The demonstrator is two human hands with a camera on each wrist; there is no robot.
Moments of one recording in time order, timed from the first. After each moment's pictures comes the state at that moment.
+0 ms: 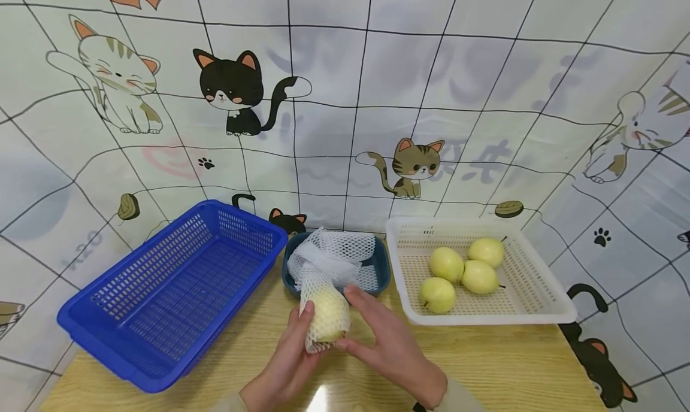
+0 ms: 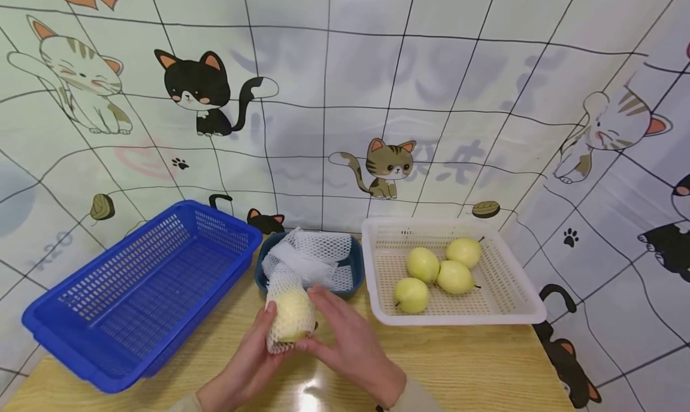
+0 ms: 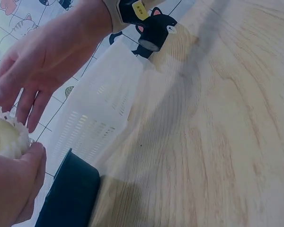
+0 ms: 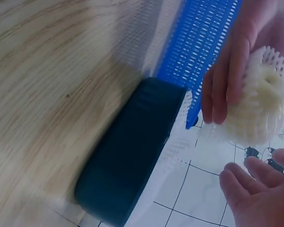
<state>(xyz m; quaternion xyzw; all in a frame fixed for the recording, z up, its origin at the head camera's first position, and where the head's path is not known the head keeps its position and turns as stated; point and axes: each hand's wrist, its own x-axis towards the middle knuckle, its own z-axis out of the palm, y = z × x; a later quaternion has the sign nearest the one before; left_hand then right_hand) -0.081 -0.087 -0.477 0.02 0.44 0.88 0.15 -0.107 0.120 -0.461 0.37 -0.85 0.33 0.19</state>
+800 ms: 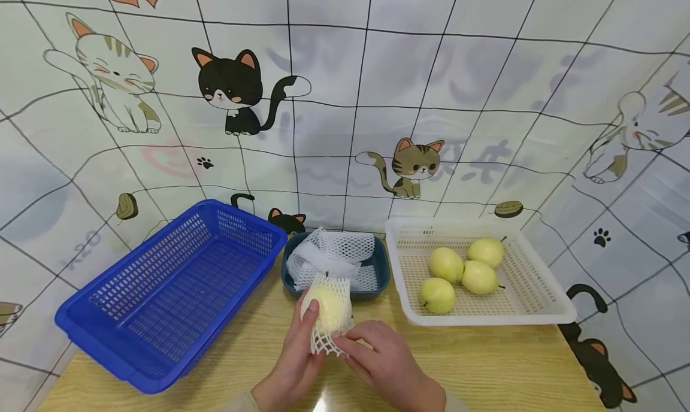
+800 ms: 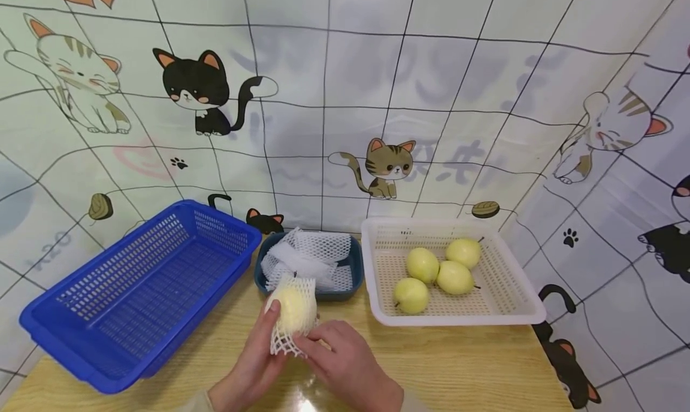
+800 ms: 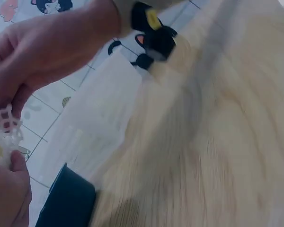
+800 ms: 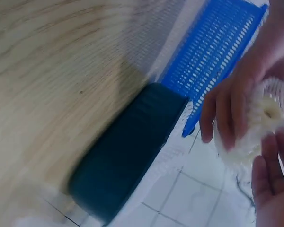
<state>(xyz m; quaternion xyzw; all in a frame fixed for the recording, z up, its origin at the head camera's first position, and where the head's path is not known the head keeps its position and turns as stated) -0.083 -0.071 -0.472 0.00 0.44 0.89 0.11 -0.101 0.116 -0.469 0.51 -0.73 0.27 0.37</state>
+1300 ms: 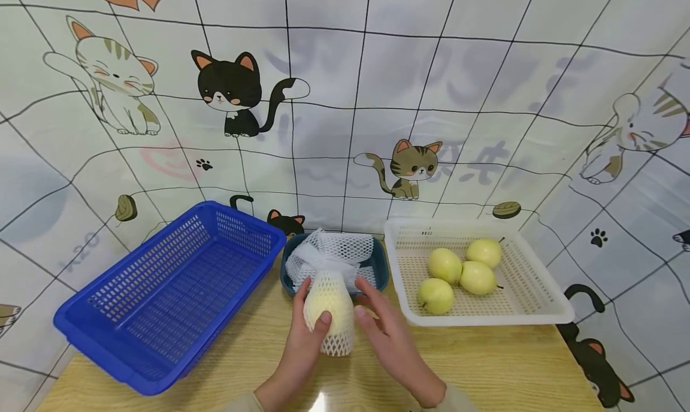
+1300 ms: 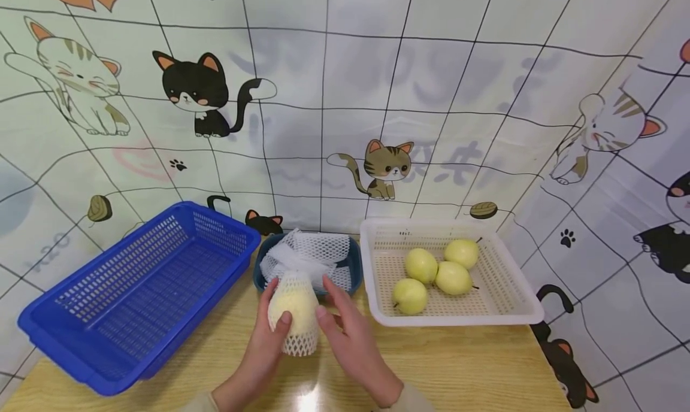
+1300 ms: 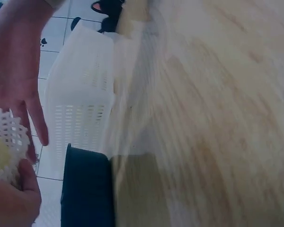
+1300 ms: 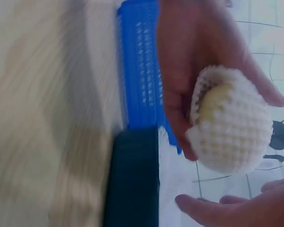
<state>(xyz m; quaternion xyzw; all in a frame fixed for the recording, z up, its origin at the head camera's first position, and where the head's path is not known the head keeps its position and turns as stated) -0.092 -0.068 -0.488 0.05 0.62 0.79 -0.02 -0.103 0.115 -0.453 0.21 -0.79 0.58 0.02</state>
